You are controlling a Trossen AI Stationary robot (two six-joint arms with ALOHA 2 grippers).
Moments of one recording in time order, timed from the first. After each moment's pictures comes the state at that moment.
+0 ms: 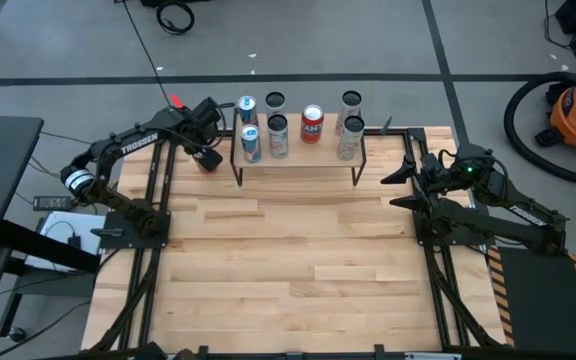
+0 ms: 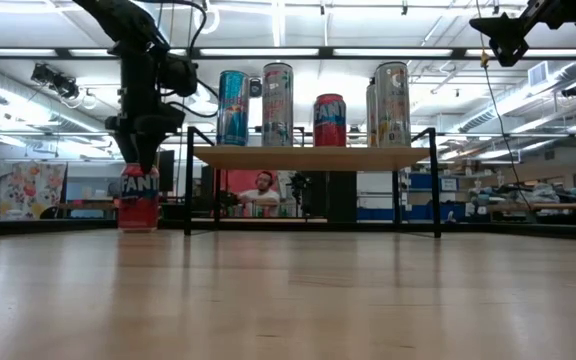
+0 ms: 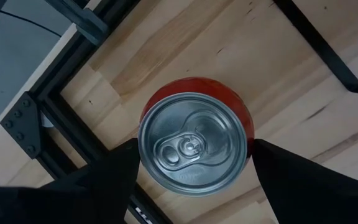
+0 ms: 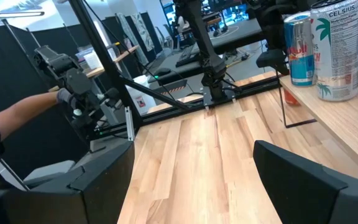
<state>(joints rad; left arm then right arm) 0.83 1.43 1.09 -1.03 -0.19 0.02 -0.47 0.29 0.56 -0.37 -0.63 0.29</state>
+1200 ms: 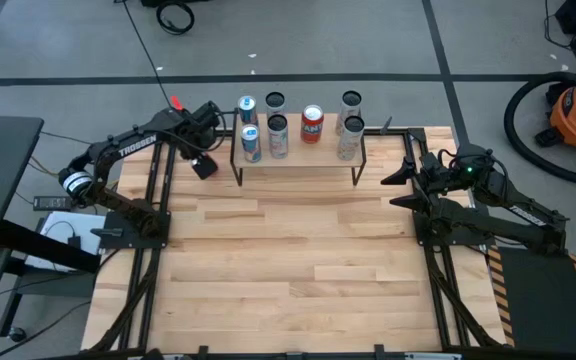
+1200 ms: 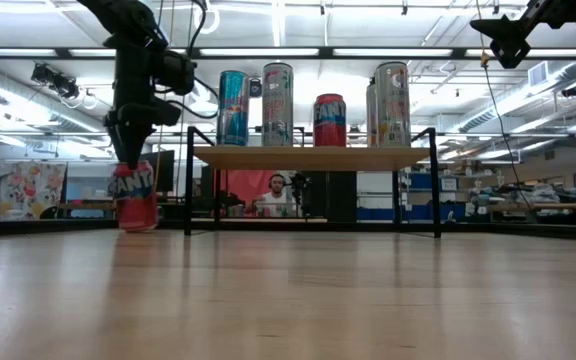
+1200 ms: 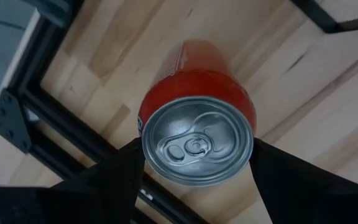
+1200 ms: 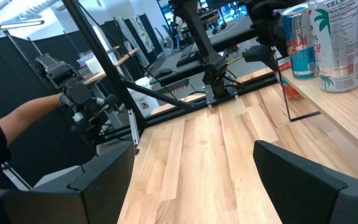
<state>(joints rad) 0.80 1.42 1.09 -1.14 -0.14 0.11 -0.47 0.29 0.56 -0.37 -0.63 0.35</state>
